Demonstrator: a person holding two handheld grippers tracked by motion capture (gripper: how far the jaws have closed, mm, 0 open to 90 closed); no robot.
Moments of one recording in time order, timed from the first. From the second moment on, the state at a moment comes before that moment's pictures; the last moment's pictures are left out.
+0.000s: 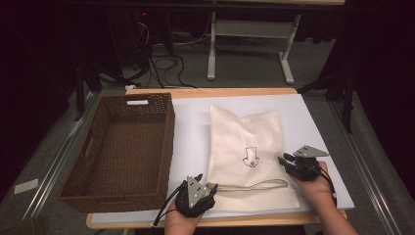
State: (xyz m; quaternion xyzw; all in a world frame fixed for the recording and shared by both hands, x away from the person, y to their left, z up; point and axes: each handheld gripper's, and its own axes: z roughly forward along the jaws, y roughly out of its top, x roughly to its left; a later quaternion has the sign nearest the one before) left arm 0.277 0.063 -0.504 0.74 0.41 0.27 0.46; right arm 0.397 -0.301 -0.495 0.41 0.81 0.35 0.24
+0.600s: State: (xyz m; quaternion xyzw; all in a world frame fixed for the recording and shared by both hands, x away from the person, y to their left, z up) left arm 0.261 0.071 -0.483 0.75 0.39 0.26 0.48; right arm 0.313 -0.345 -0.457 0.41 0.74 0.45 0.30
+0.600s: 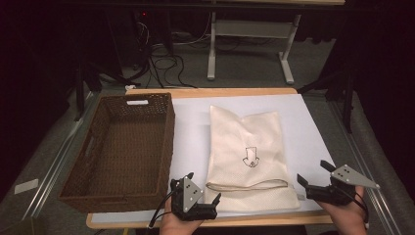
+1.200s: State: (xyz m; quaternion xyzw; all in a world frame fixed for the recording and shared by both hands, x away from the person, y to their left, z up) left arm 0.260 0.079 -0.481 0.73 0.40 0.26 0.48; right arm 0.299 -0.338 -0.458 0.40 0.74 0.45 0.31
